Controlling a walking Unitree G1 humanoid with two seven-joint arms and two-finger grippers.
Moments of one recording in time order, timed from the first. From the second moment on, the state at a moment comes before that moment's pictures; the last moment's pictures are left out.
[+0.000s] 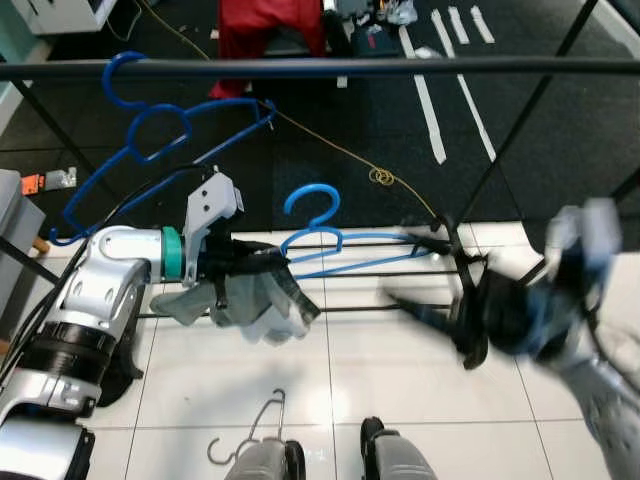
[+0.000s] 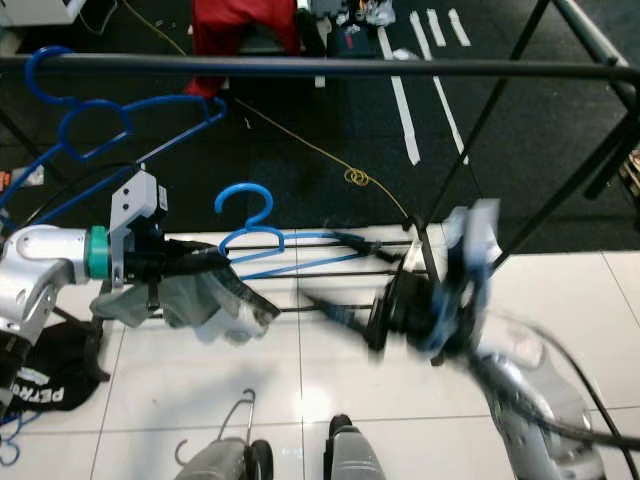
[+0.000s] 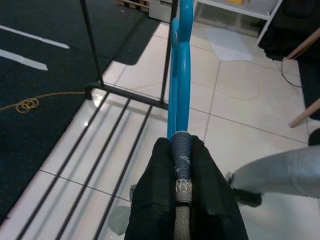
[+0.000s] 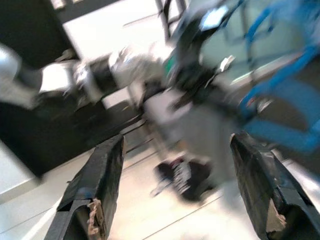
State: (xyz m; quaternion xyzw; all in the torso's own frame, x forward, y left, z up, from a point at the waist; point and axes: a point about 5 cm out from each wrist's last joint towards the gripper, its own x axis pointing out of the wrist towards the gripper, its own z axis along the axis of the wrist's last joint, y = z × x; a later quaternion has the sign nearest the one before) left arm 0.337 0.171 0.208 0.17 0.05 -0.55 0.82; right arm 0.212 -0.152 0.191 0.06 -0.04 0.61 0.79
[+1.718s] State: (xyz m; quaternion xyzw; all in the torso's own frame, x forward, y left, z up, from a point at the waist) left arm 0.301 0.139 0.269 0.16 0.02 -0.63 0.76; right arm 0.269 -0.170 0.067 -0.26 -0.07 0.49 0.83
